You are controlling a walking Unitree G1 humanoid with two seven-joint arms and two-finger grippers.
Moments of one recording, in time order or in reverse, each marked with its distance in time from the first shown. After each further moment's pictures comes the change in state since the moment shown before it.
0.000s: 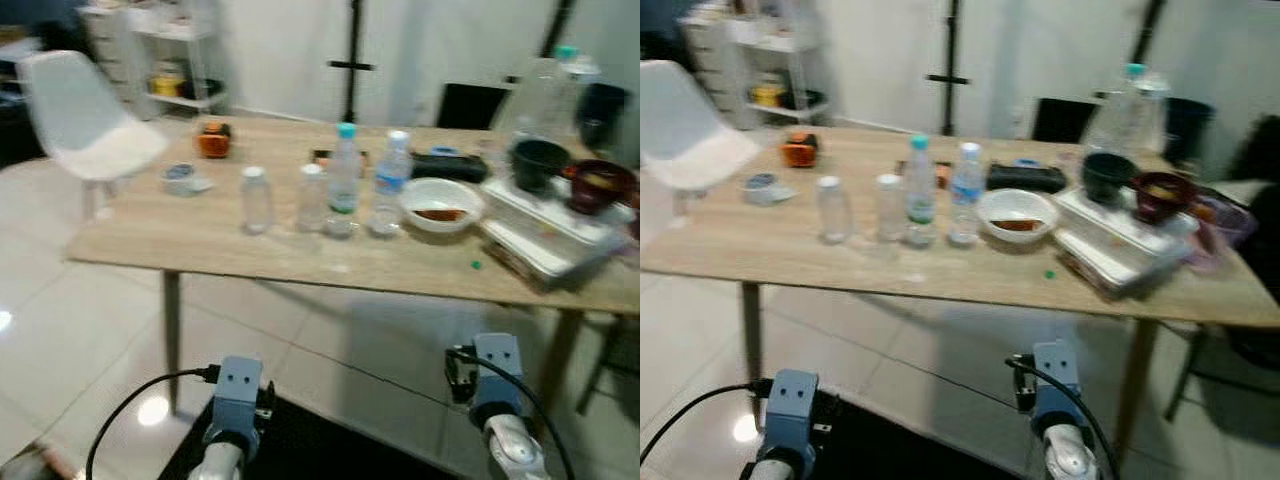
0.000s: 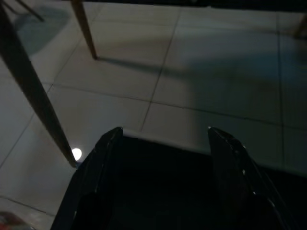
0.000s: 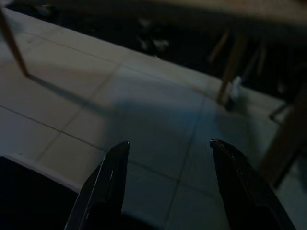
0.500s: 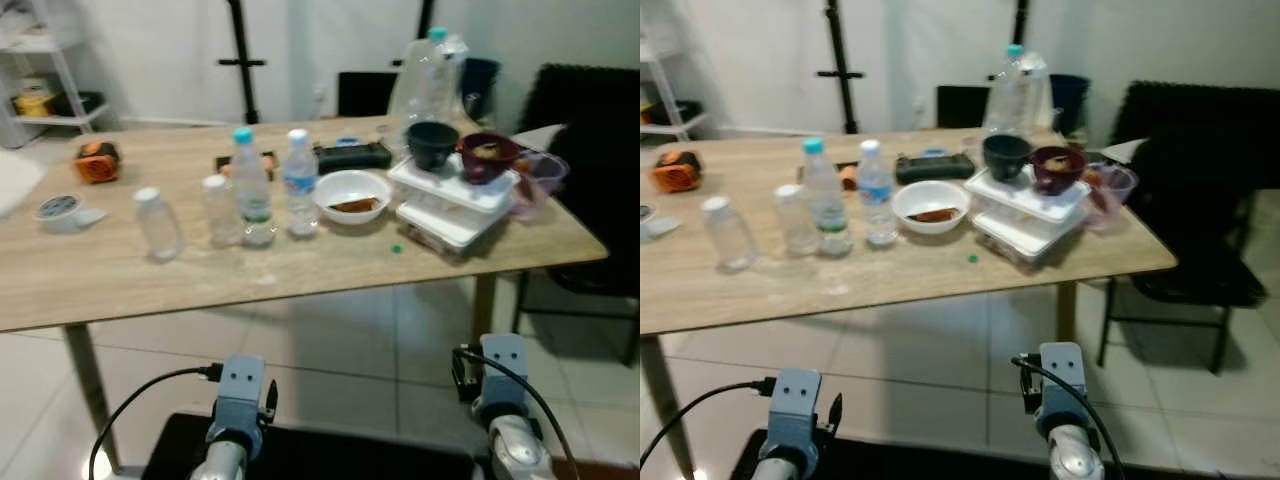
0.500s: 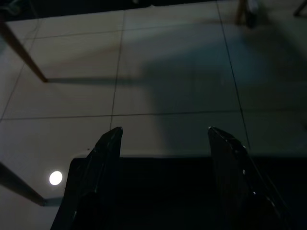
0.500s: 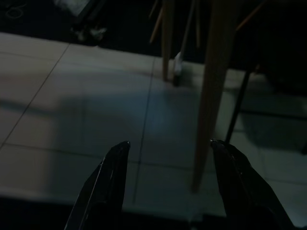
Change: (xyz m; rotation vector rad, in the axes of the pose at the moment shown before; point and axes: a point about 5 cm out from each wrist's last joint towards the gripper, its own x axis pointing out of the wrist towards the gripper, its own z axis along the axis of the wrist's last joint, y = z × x) left arm 0.000 0.001 -0.001 -0.003 0.011 0.015; right arm 0.002 0.002 0.003 0.002 -0.008 0.002
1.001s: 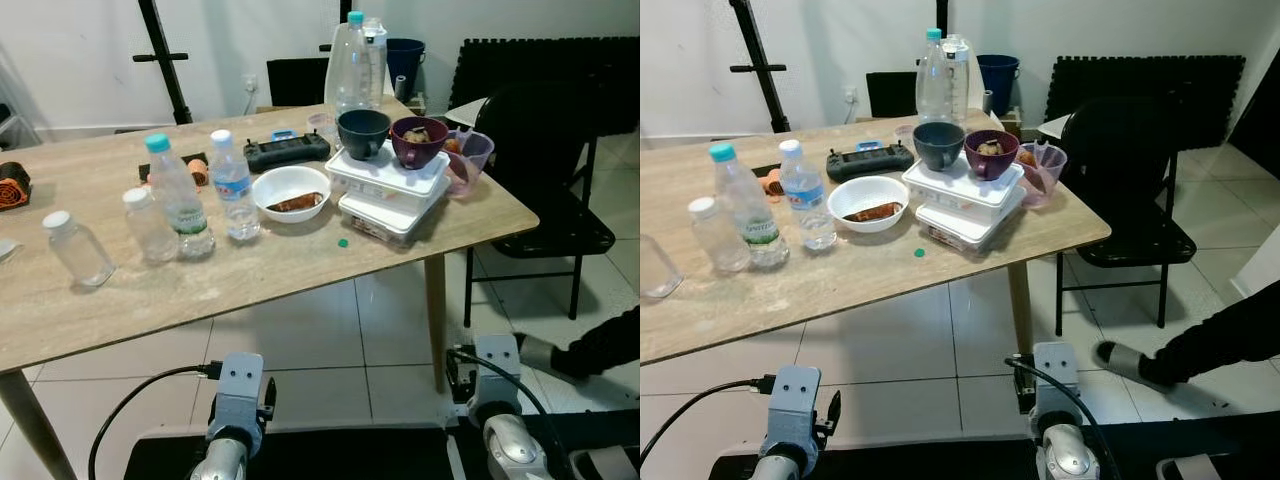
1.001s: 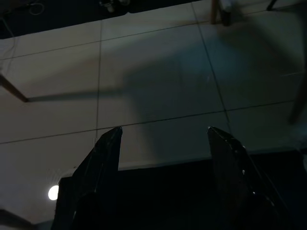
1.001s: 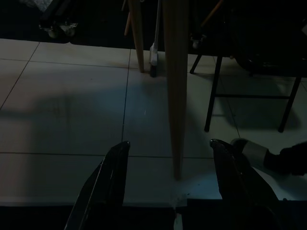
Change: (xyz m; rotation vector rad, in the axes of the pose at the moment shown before) left arm 0.002 0.002 0.003 0.008 -0.009 0.041; right arm 0.001 -0.002 0.001 -0.013 -0.002 0.001
